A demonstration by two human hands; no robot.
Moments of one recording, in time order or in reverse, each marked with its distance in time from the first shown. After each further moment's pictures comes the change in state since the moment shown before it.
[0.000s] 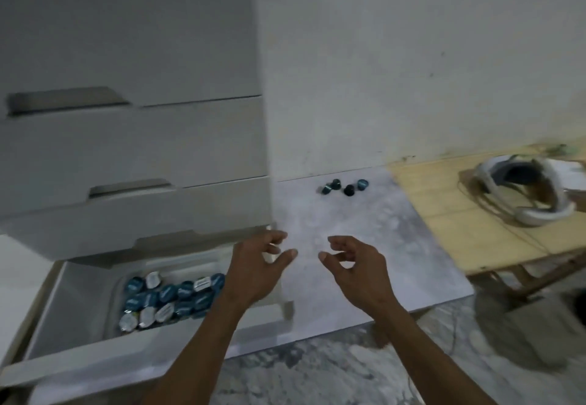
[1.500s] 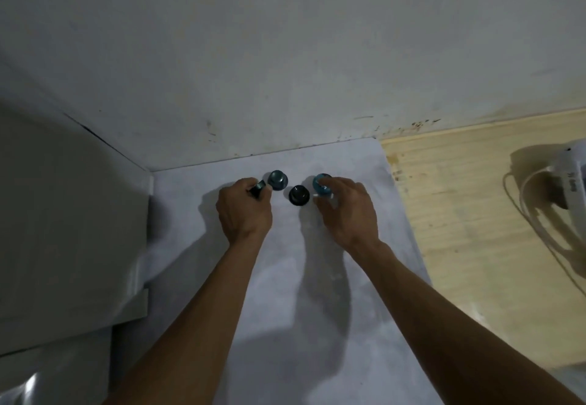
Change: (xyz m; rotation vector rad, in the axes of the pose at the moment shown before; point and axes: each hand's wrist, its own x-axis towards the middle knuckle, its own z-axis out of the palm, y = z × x) left_hand 0.318 -0.061 0.299 0.071 0.328 -0.512; right_hand 0.348 0.259 -0.018 -0.366 -0.128 0.015
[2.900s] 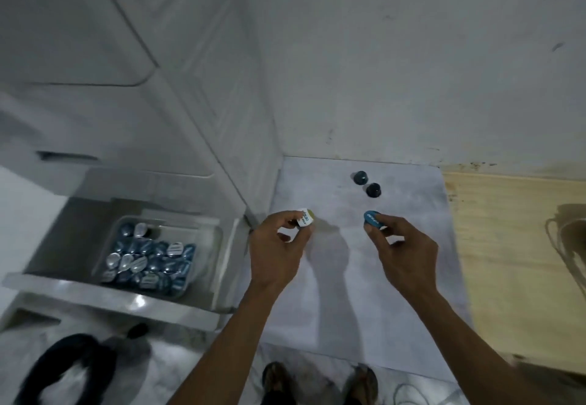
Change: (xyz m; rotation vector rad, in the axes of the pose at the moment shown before) left_hand -0.197 -0.012 -0.216 -0.353 0.154 0.225; right_hand -0.177 -0.102 -0.091 0.431 0.111 -0.142
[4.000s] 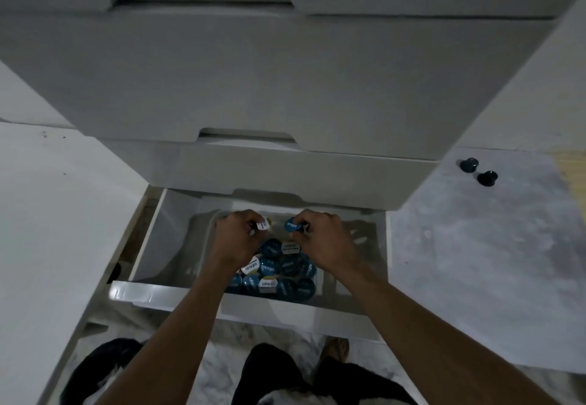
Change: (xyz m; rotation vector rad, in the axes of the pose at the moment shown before) left_hand 0.153 -0.191 -0.305 0.585 -0.324 0.019; right_hand -0.078 -0.153 0.356 -0.293 -0.552 -0.105
